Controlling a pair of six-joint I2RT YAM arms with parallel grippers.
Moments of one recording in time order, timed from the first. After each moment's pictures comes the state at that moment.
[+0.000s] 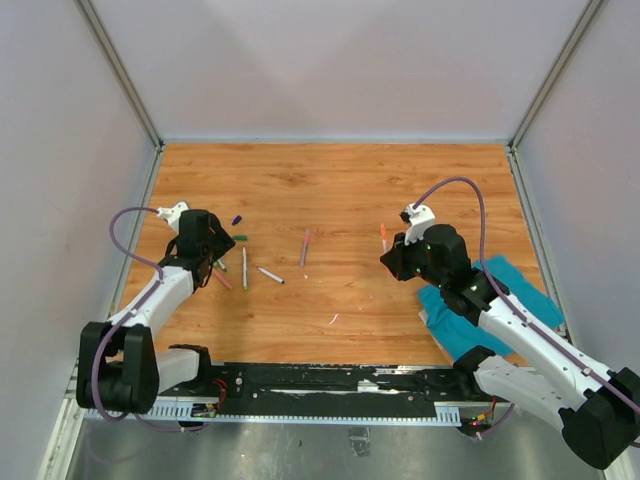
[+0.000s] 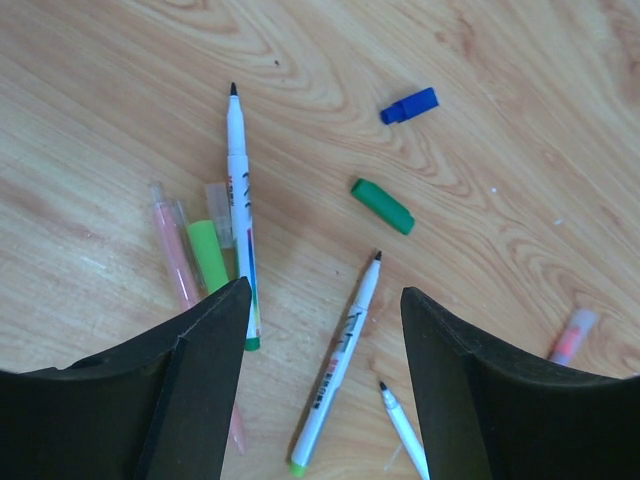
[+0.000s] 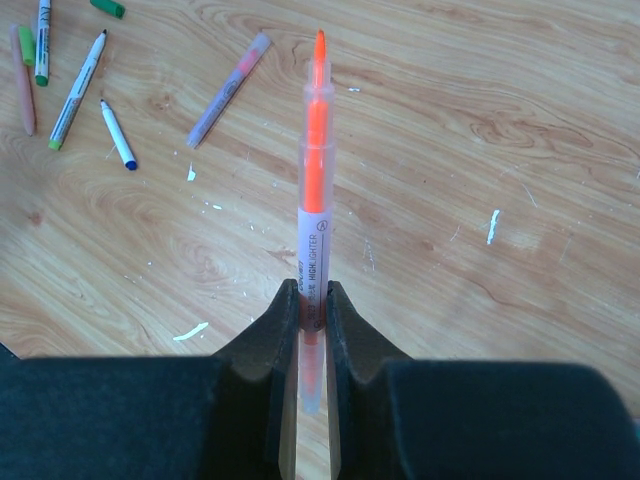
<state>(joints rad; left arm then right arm) -0.08 1.14 0.58 -0.12 -0.25 -0.68 0.59 0.90 0.65 -0.22 -0.03 0.23</state>
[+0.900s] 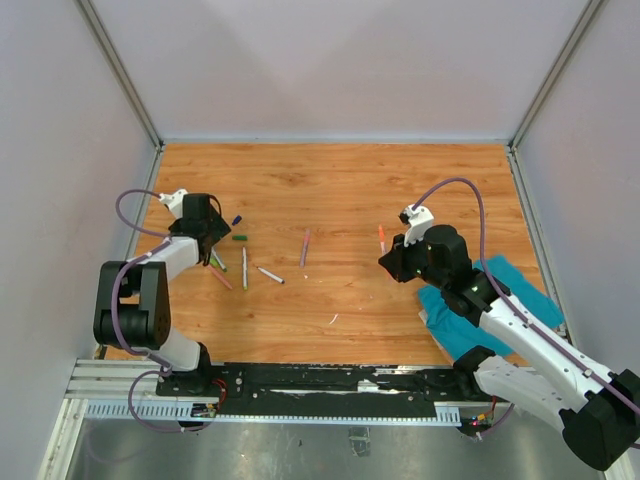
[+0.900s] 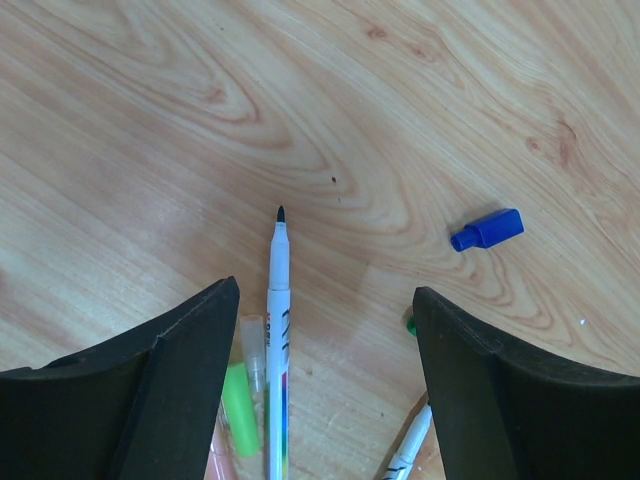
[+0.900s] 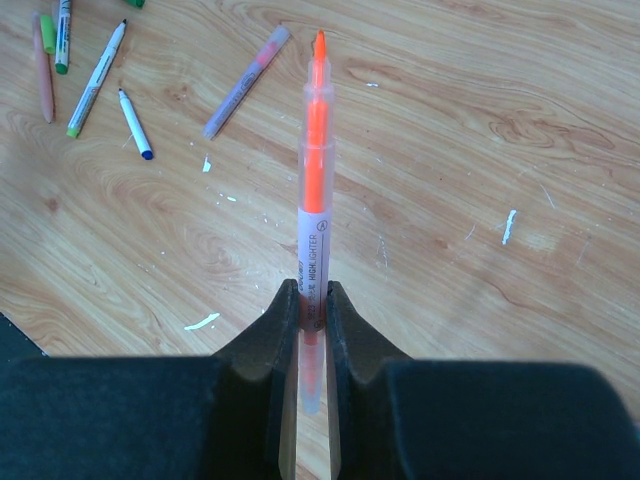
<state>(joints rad) 0.00 1.51 0.73 0.01 -0.34 -0.61 0.59 0.89 0.65 -0.24 -0.08 0.23</state>
